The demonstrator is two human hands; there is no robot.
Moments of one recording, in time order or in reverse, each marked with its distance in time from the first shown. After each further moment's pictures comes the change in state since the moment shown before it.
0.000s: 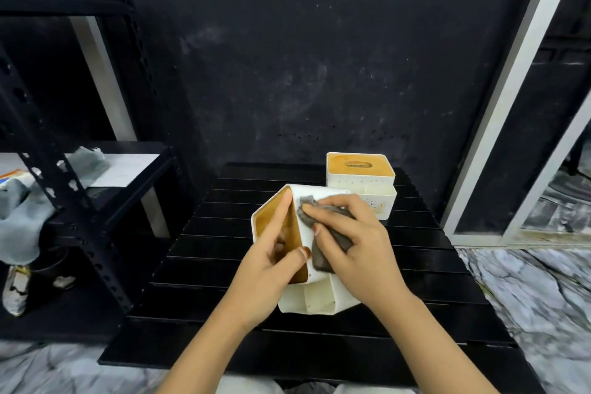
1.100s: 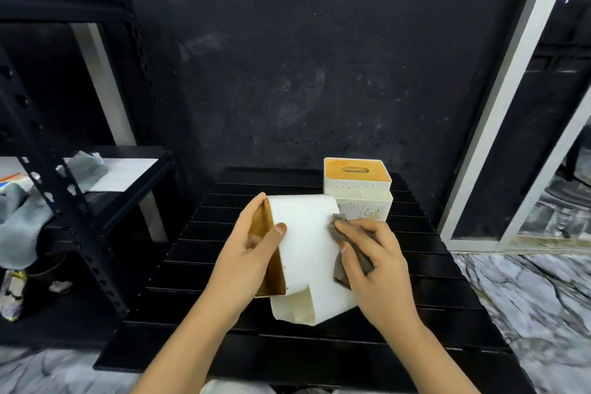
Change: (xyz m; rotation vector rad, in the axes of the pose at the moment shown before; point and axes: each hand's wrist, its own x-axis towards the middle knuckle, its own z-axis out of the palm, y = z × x) left_hand 0.008 0.011 -0.012 0.050 0.227 -0.181; right_hand -0.031 0.025 -0.008 -0.068 0.114 0.174
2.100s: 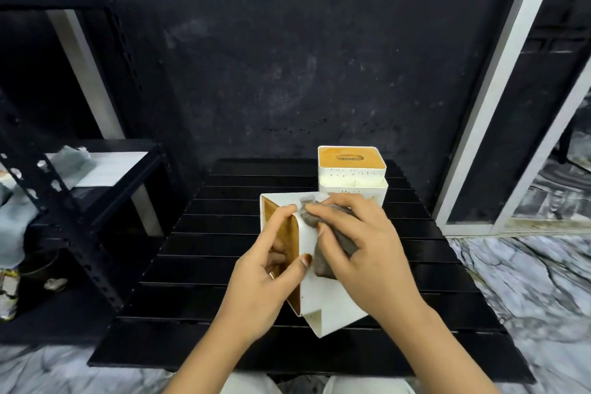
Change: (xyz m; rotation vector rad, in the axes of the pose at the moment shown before) left_hand -0.021 -0.021 0.020 0.038 -0.194 0.234; right_hand 0.014 -0.040 -0.012 -0.101 -0.052 -0.198
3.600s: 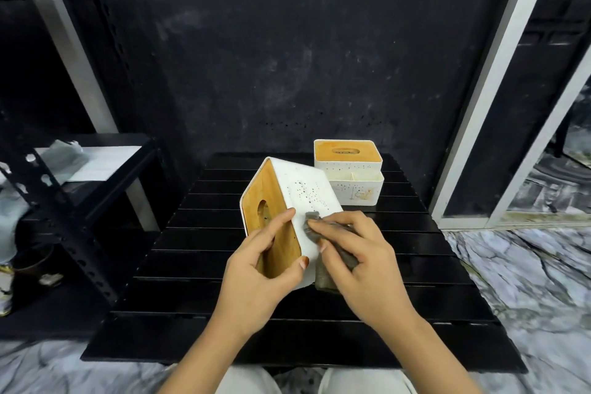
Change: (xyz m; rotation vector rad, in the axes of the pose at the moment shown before) left_hand -0.003 -0.005 0.007 0.014 0.088 0.066; right_hand -0.029 0.022 0.008 0.181 -0.058 0.148
